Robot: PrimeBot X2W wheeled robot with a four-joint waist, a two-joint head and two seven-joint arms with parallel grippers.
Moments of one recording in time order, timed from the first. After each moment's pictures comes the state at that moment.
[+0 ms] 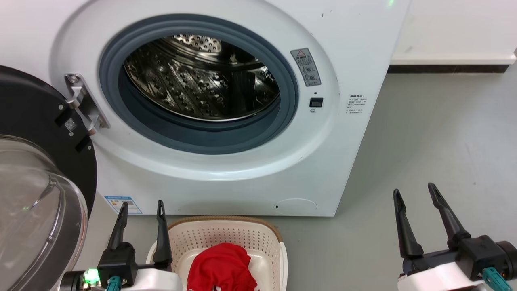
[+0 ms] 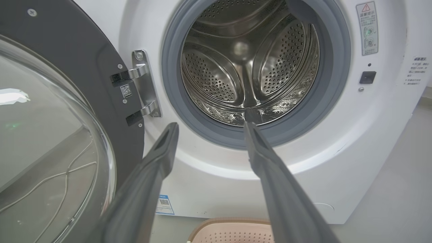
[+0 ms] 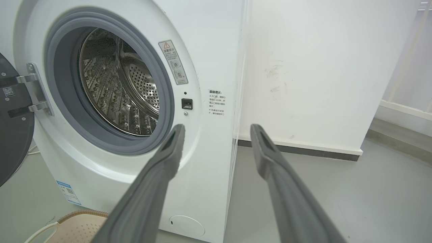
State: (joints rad) left arm 0.05 0.09 -0.06 0.05 -0.05 0.12 -0.26; right arm 0.06 -0.05 0.02 -0.03 0.00 0.13 -0.26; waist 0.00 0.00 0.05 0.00
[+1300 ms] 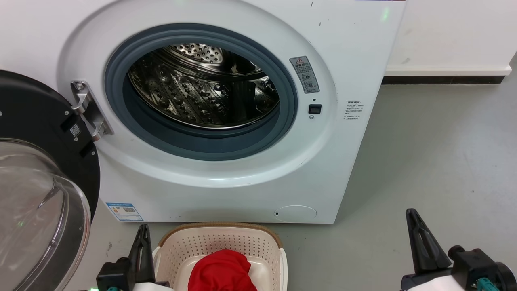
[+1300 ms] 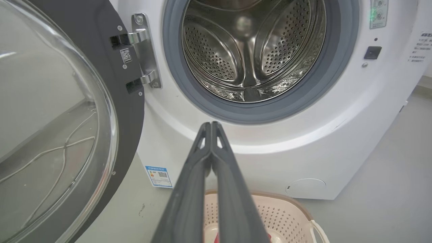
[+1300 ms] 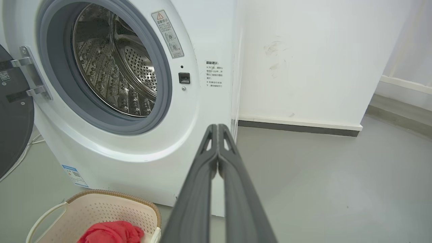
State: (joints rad) left arm 0.10 0.05 0.00 0.12 -0.05 0.05 -0.25; right arm 0.11 -0.05 0.01 0.05 0.02 0.13 -0.26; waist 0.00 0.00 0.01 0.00
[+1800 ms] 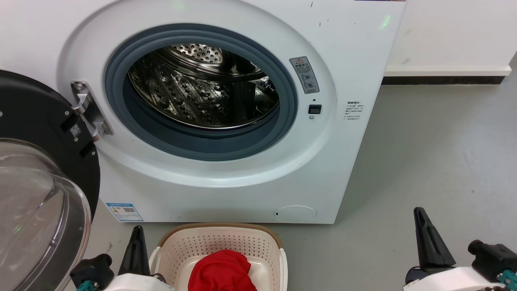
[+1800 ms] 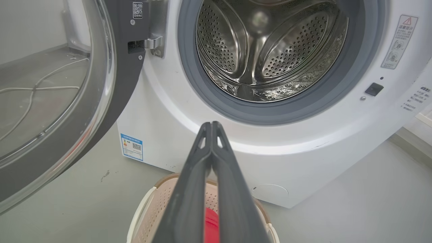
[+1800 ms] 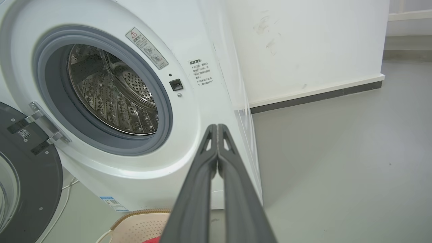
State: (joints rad) left arm 0.07 0.05 0.02 0.15 -0.35 0.02 -0.18; right arm 0.09 -0.06 0.01 0.09 0.35 0.13 -0.21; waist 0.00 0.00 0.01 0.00
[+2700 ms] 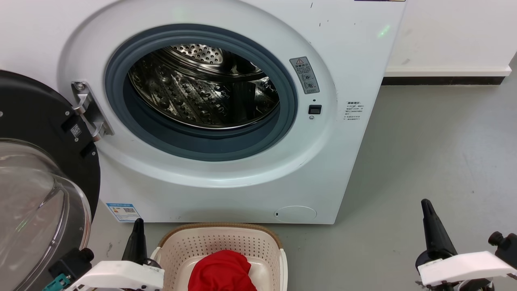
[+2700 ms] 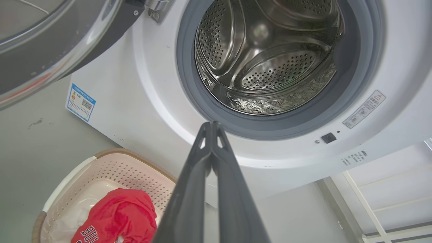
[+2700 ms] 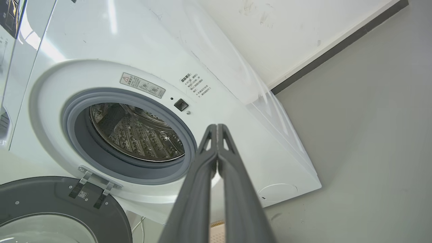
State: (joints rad) left arm 0.01 0.05 0.05 0.18 -0.78 -0.03 -0.08; right arm 0.02 -0.08 0.00 0.14 0.81 0.13 -0.12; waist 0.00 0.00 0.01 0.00
